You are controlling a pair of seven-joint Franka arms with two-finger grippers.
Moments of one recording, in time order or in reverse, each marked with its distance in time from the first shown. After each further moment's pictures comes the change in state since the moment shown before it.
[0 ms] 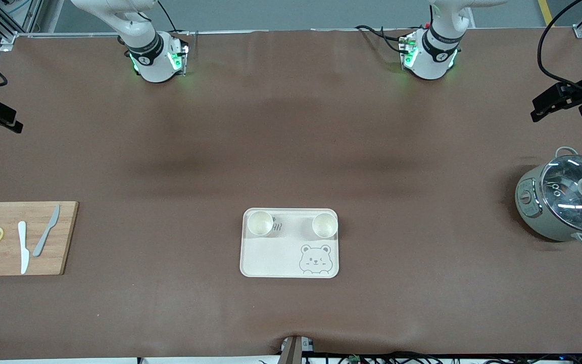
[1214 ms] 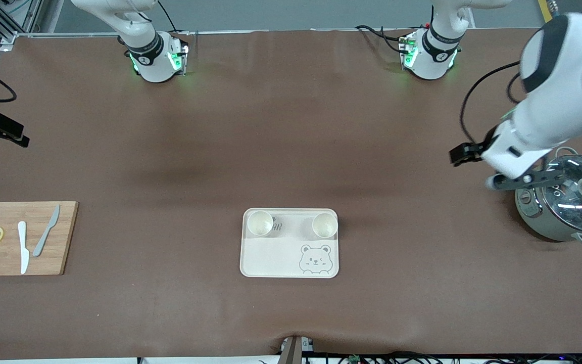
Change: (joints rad) left arm -0.172 0.255 -0.059 -0.003 -0.002 0.175 -0.206; right arm 0.001 0.062 0.014 -0.006 0.003 0.065 -0.001
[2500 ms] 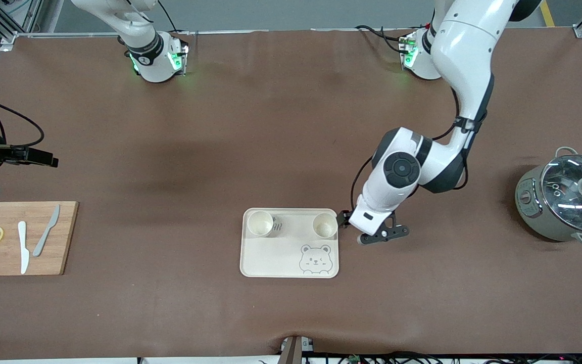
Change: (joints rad) left arm -0.240 0.459 -0.006 0.044 0.000 0.636 -0.382; right arm -0.012 0.150 -0.003 0.029 0.041 -0.088 0.072
